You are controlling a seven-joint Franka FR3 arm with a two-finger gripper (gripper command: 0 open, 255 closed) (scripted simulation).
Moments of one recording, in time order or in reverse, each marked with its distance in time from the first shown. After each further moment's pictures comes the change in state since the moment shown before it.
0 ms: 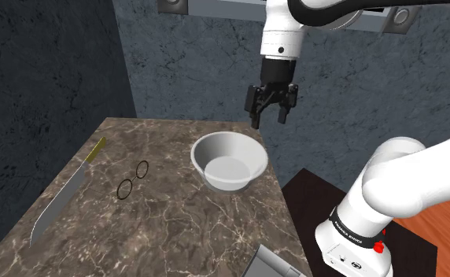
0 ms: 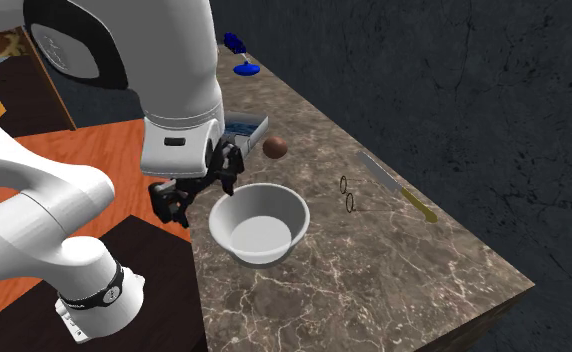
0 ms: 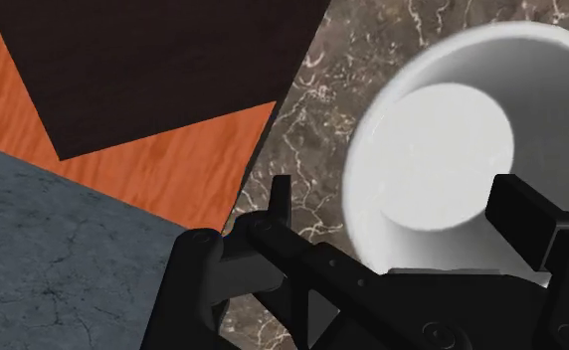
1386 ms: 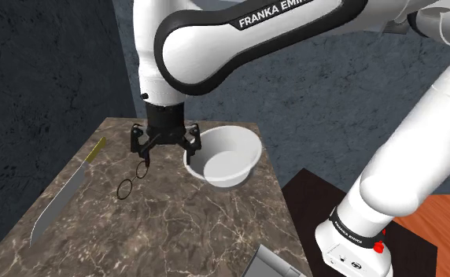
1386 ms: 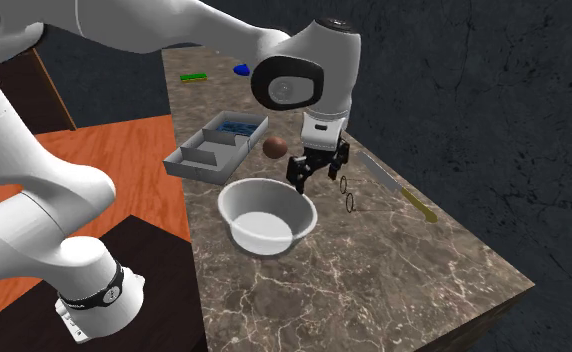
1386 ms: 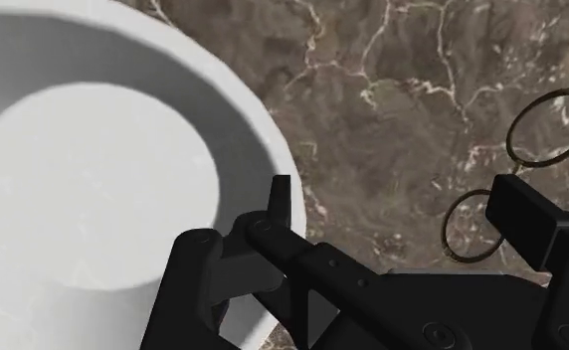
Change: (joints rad) arm -0.048 0.660 0.504 0.369 -0.111 0.432 0.786
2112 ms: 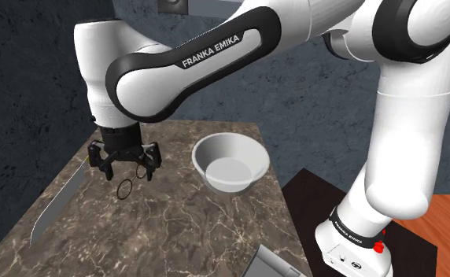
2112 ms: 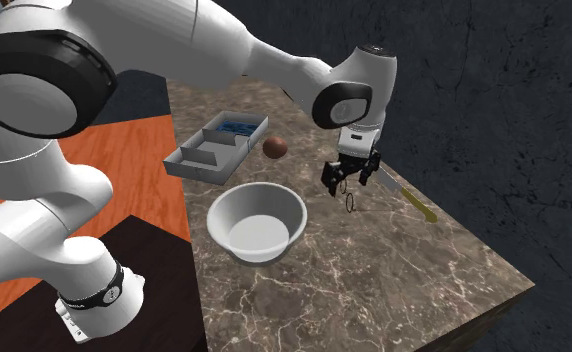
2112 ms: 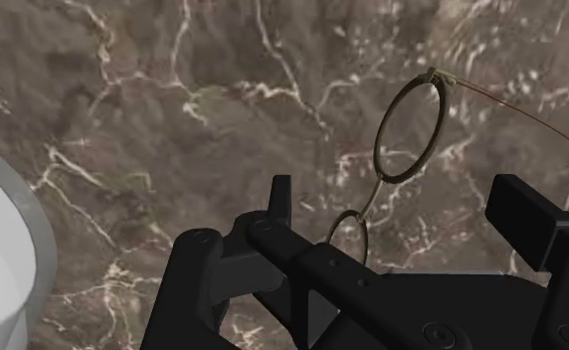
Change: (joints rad) arm 0.134 0.400 -0.007 0.285 -0.325 0.043 0.363
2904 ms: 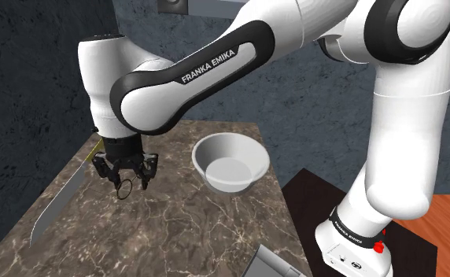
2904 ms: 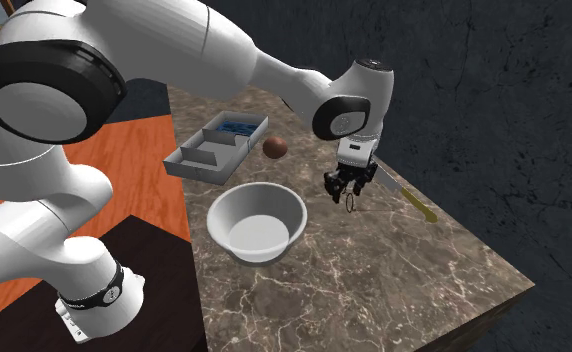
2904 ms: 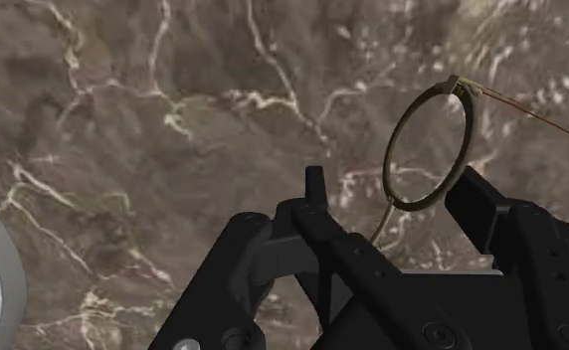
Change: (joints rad) arm 0.011 0.030 -0.011 -0.025 -0.024 0.050 0.015
